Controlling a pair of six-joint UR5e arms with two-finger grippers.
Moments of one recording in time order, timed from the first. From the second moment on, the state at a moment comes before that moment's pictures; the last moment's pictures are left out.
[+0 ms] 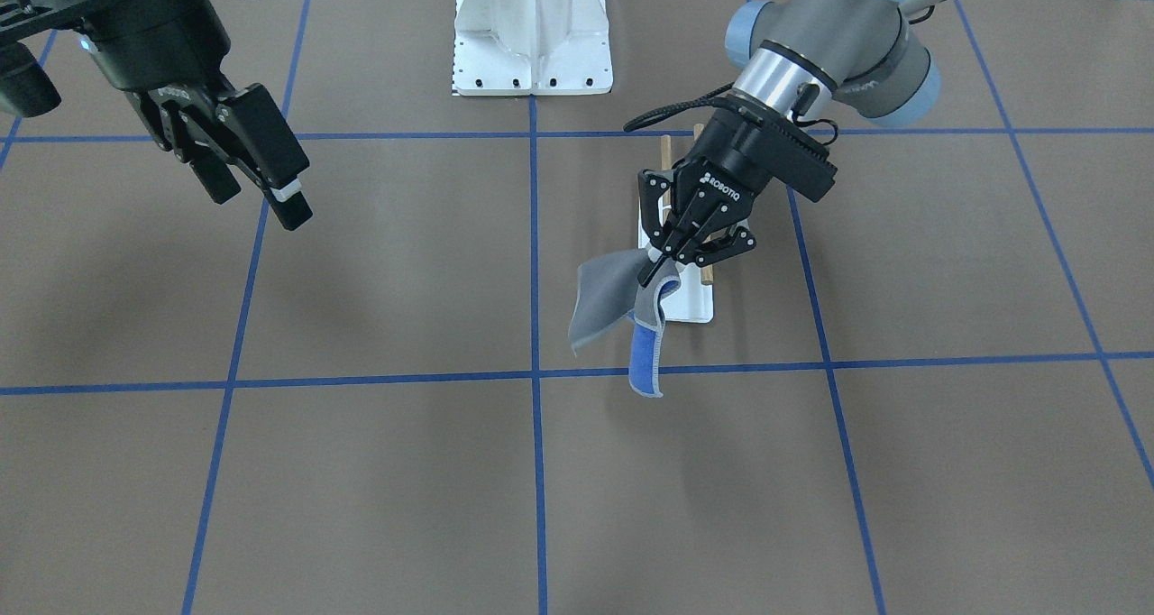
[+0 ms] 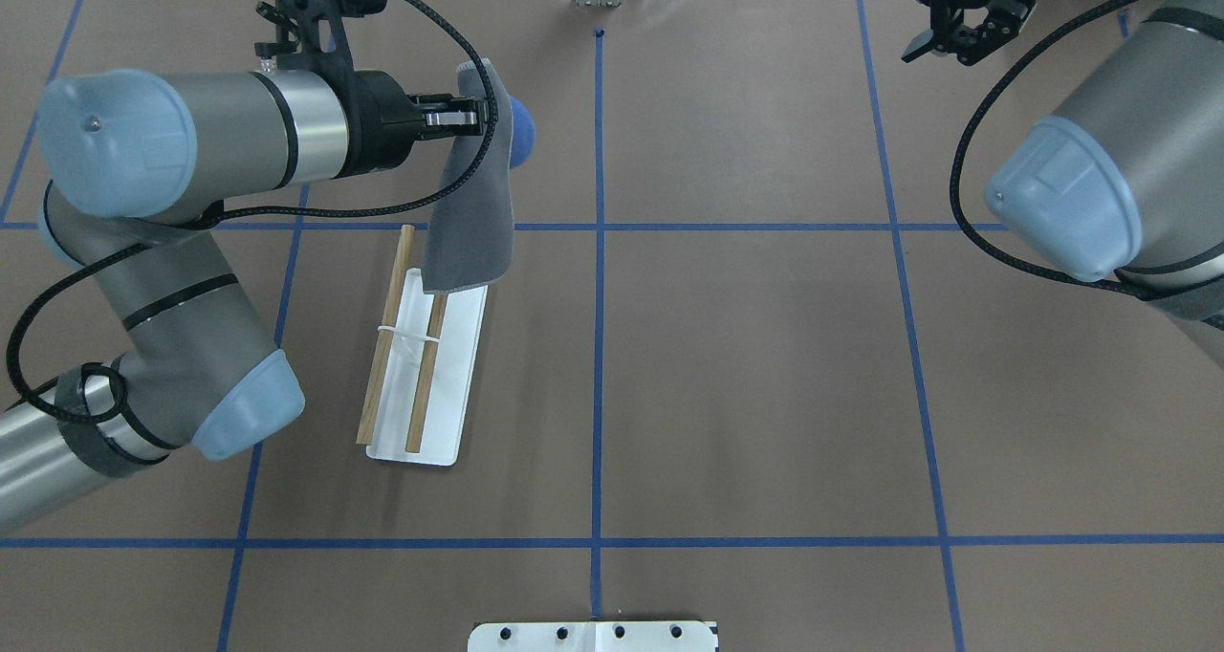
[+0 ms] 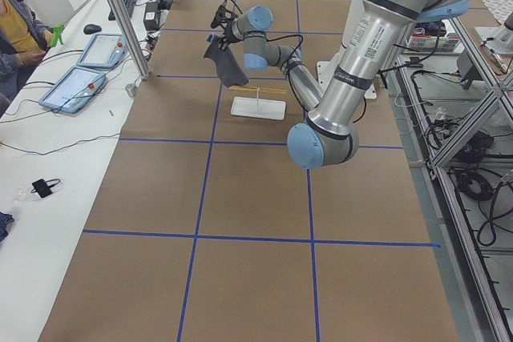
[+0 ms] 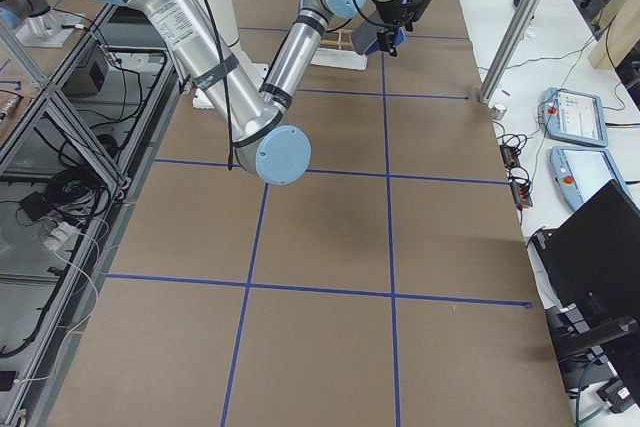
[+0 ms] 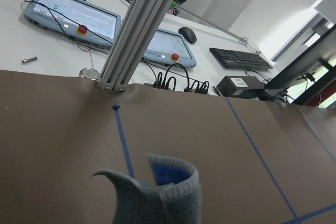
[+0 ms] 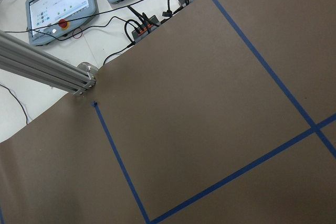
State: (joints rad) left arm -0.67 -2.09 -1.85 -2.30 -1.63 -1.15; right arm 1.01 -0.93 2.02 -1.75 2.02 1.51
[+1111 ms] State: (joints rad) left arm -0.27 -1.69 -2.10 -2.46 -1.19 -1.37; right arm 1.04 -1.06 2.02 -1.70 2.05 1.45
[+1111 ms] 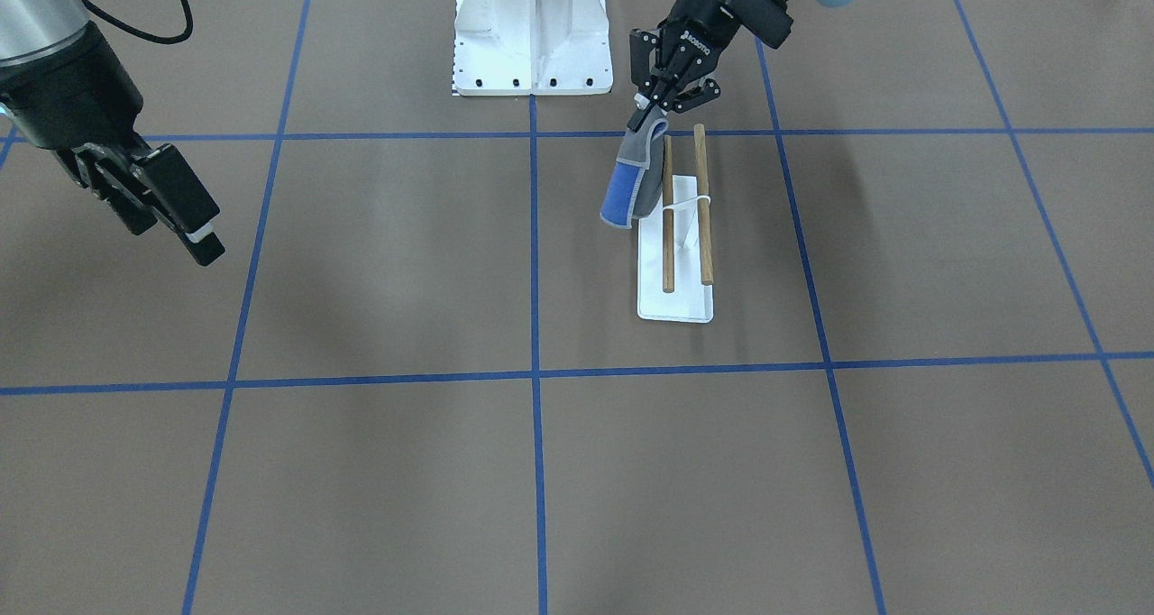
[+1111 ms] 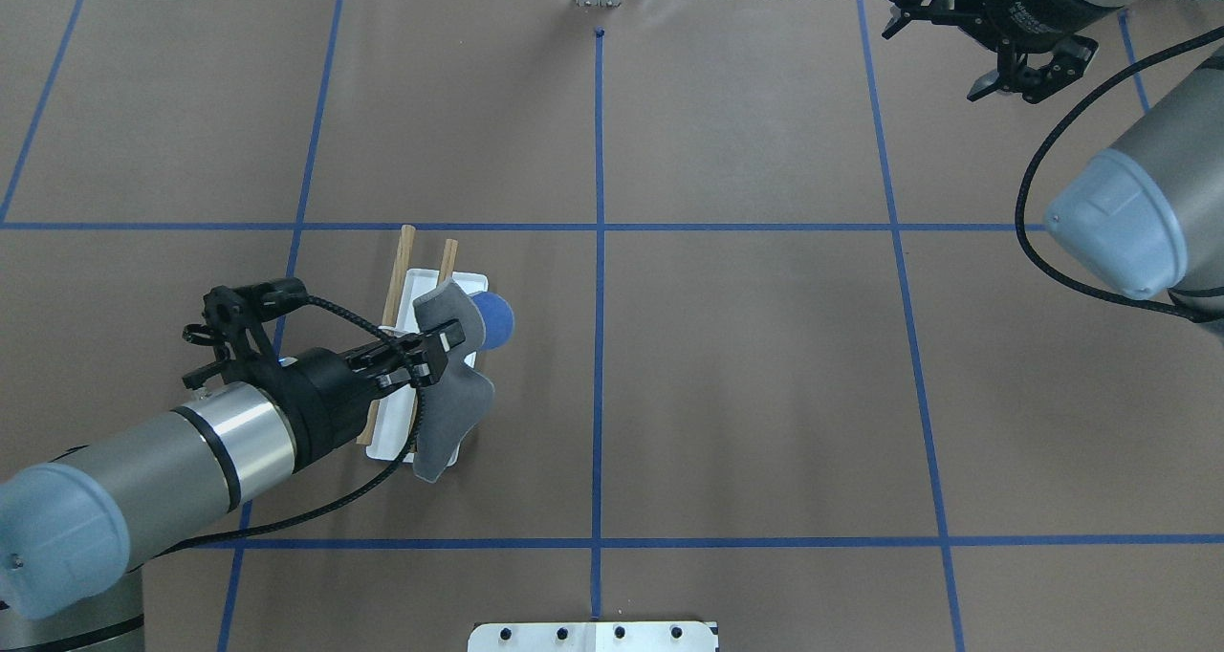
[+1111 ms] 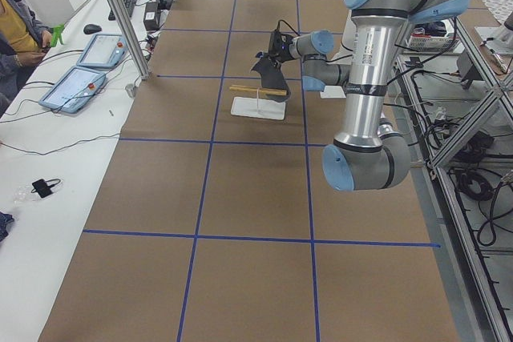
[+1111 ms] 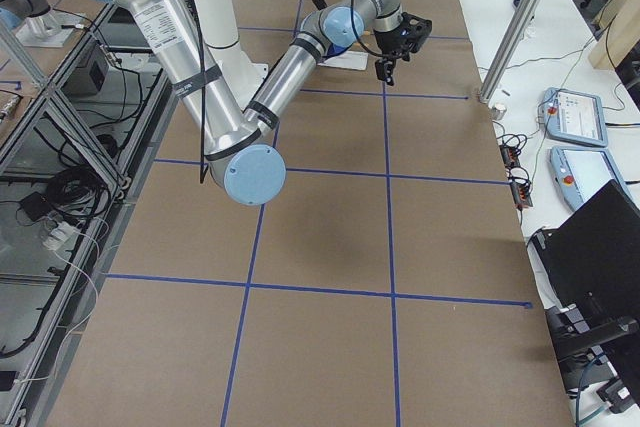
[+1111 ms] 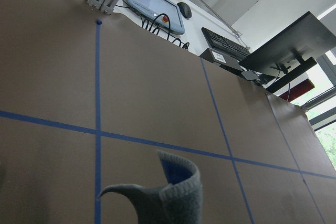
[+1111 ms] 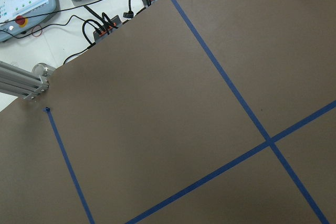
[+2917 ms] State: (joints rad) left arm -0.47 -1.47 -1.96 -2.76 -1.37 -1.28; right arm 1.04 -1.08 2.01 -1.70 2.04 1.45
